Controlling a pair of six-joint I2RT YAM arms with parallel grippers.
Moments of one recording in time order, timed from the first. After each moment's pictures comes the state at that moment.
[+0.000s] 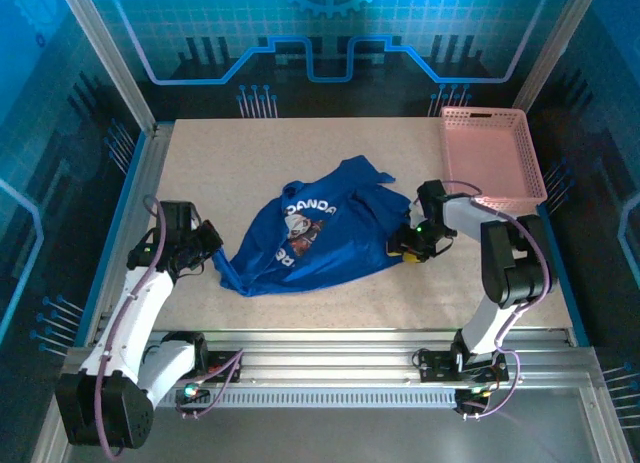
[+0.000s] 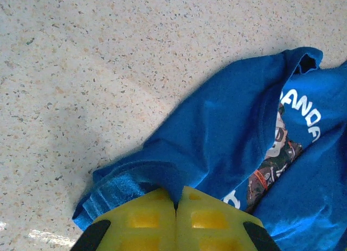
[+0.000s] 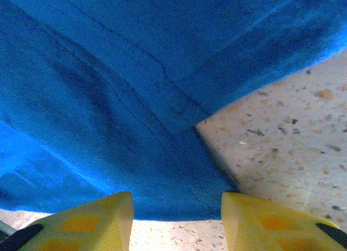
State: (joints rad) left arm 0.02 0.94 0.73 -0.71 0.12 -0.70; right arm 0.15 1.74 0.99 -0.75 -0.43 0.32
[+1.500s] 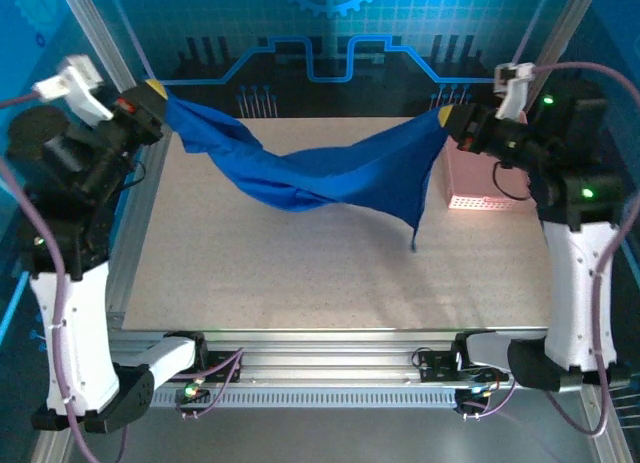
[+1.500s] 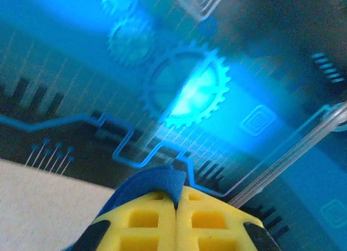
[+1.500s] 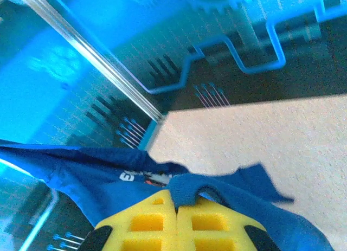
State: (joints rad) left arm 0.02 1.10 1.90 -0.71 0.22 -0.66; right arm 0.06 1.24 1.96 -0.97 -0.56 0.47
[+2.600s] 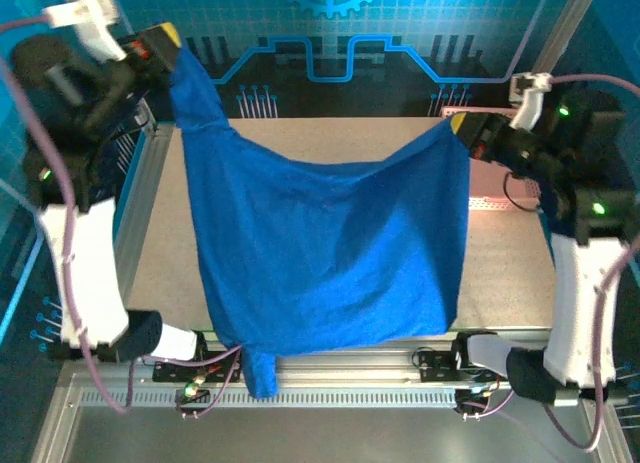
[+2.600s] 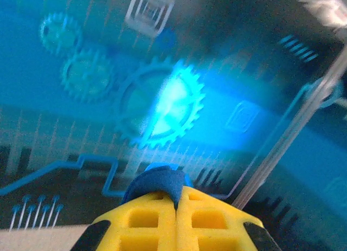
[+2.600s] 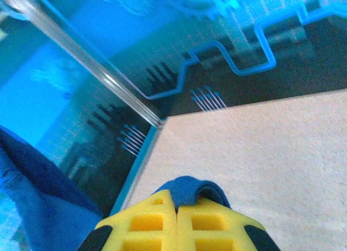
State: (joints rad) left arm 0.02 1.46 2.25 -0.72 0.34 -0.47; right arm -0.01 1.23 1.88 -0.99 -0.57 0.48
